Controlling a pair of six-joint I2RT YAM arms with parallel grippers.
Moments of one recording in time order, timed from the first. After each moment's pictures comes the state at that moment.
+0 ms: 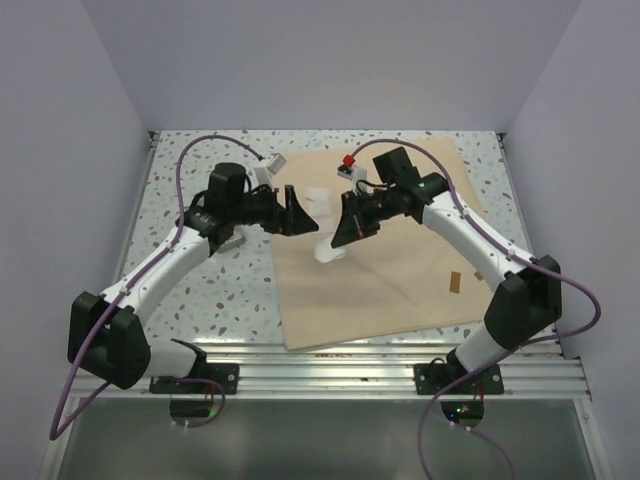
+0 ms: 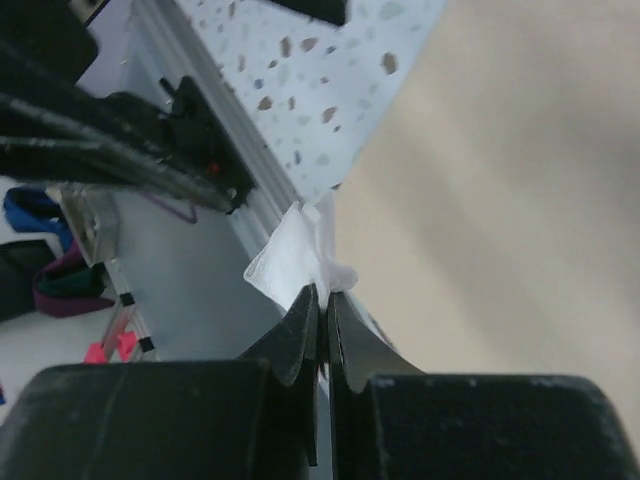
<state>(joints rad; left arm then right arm) -0.40 1.34 1.04 -0.22 0.65 -0.44 0.50 1.61 1.45 -0.78 -0.72 0.22</state>
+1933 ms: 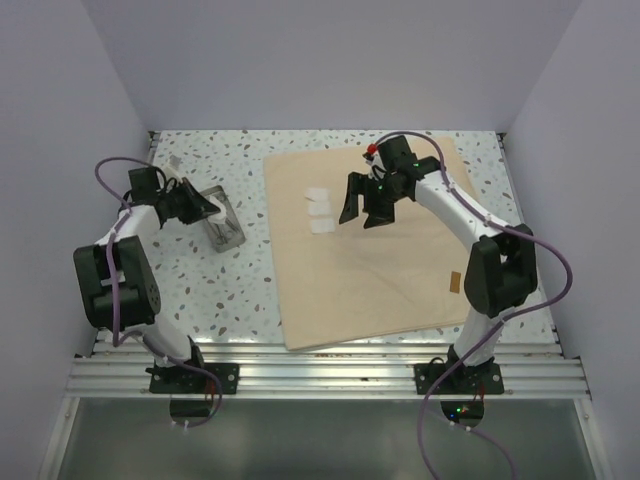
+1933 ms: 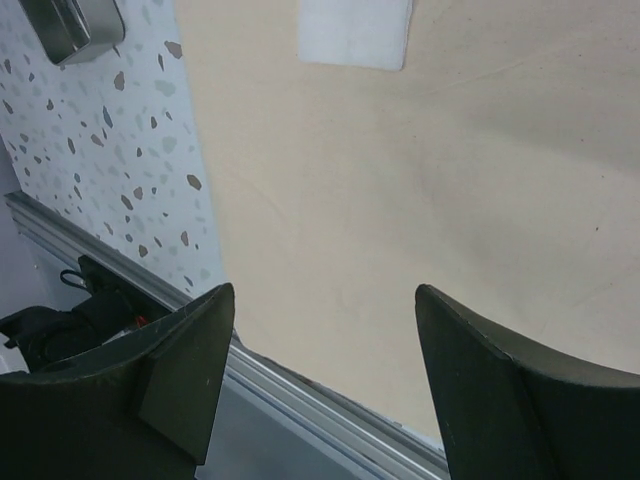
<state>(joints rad) 0.25 1.61 1.04 -0.24 0.67 -0.38 0.39 1.79 1.54 -0.81 -0.39 0.45</state>
